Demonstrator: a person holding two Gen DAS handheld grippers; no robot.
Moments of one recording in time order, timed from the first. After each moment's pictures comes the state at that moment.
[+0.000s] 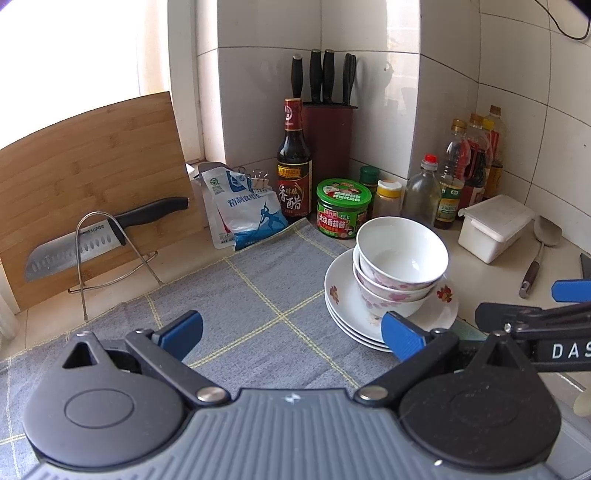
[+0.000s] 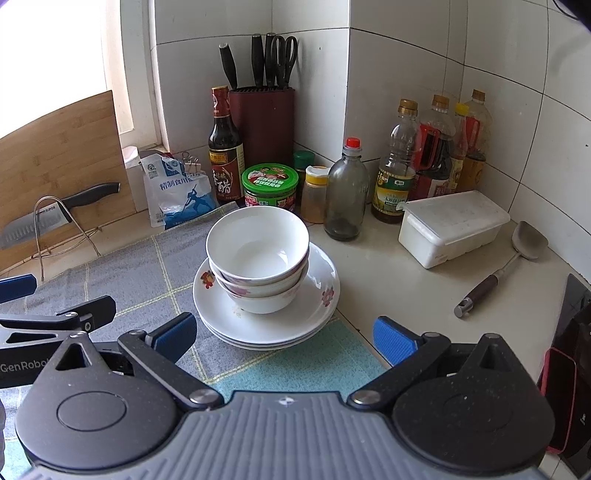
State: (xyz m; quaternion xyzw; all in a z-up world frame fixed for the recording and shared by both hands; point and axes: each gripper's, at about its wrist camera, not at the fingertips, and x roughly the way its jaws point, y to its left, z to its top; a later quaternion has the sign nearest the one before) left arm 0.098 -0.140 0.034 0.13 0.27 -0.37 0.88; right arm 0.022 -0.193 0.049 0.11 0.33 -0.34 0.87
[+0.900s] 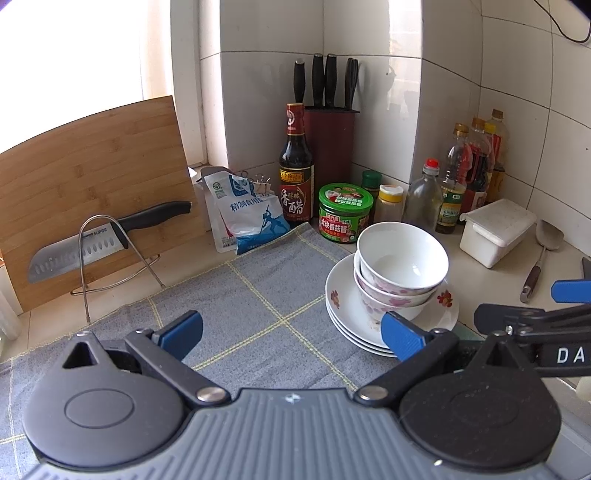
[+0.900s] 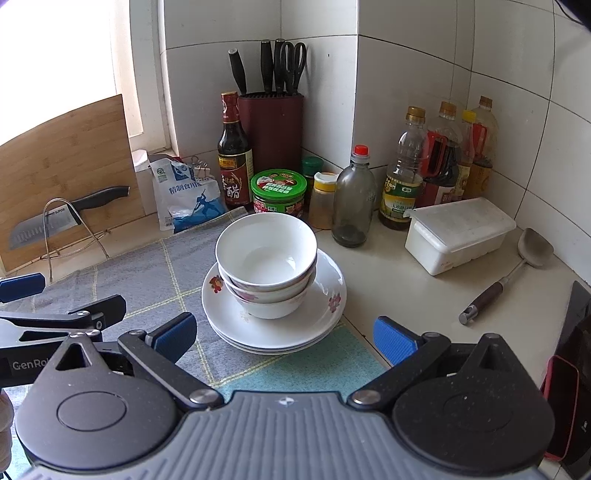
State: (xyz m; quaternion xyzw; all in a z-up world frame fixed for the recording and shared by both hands) left arm 0.096 -0.140 0.037 0.13 0.27 -0.36 0.88; right arm 0.022 -0.191 0.054 0.11 0.32 -0.33 0.88
